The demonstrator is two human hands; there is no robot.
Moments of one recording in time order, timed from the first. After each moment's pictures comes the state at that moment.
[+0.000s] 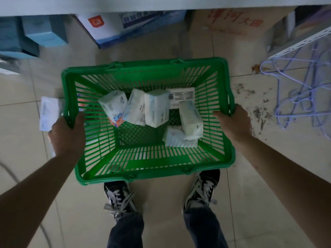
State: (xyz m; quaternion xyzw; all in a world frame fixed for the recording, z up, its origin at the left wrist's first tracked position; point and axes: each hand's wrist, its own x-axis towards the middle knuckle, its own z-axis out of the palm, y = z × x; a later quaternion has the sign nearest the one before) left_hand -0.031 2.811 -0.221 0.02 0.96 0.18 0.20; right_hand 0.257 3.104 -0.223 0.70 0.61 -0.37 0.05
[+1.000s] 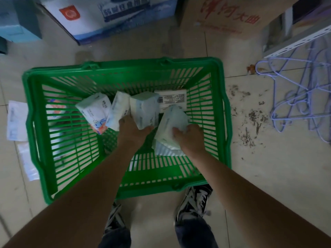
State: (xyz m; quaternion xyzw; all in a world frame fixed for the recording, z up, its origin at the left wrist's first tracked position) left_hand 0.070 2.934 -0.333 0.09 0.87 0.18 0.44; right_hand 0.229 3.040 -0.310 0.66 0.56 -0.49 0.13
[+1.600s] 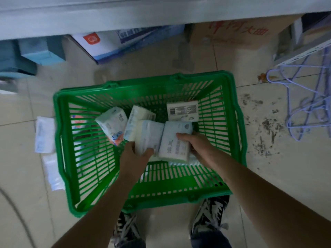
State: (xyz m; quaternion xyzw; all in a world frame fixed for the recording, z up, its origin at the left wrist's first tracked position) left_hand 0.076 2.885 -0.291 -0.01 0.86 0.26 0.44; right_hand 0.210 3.059 -0.310 0.60 0.33 -0.72 0.13
